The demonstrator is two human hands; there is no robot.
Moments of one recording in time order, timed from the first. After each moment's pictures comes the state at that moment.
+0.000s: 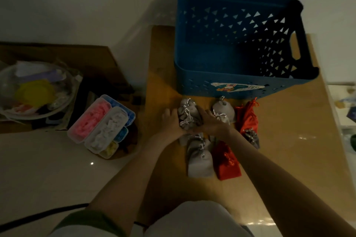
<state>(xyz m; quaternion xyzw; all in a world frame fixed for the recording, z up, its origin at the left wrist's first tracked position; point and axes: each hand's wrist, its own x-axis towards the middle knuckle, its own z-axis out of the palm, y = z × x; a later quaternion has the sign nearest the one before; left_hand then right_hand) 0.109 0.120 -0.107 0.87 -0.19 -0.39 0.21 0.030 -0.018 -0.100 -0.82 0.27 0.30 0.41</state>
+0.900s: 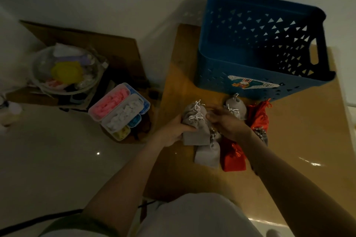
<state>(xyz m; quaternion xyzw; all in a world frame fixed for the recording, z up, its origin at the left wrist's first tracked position) 0.073 0.179 -0.070 0.62 0.02 -0.57 0.54 0.003 0.000 -0.078 -0.54 0.32 0.15 0.77</state>
